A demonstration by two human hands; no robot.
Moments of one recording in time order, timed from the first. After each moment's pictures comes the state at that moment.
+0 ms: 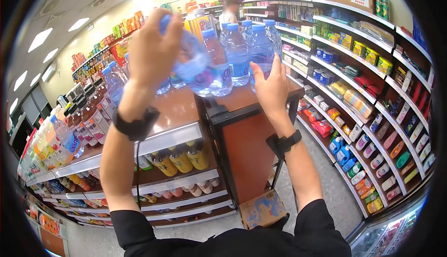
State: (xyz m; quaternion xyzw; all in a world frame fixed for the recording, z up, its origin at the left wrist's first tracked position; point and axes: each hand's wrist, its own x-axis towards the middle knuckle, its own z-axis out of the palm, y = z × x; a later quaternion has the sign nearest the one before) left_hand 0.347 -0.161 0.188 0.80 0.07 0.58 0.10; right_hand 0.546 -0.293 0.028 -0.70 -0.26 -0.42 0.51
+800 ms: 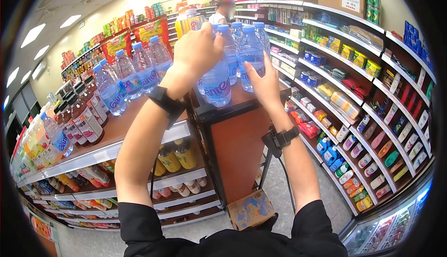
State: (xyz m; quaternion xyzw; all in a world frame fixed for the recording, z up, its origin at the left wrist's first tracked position) left_hand 0.434 -0.176 0.156 0.88 0.08 0.47 -0.01; right_hand 0.573 -0.311 0.032 -0.67 -0.32 -0.25 0.62
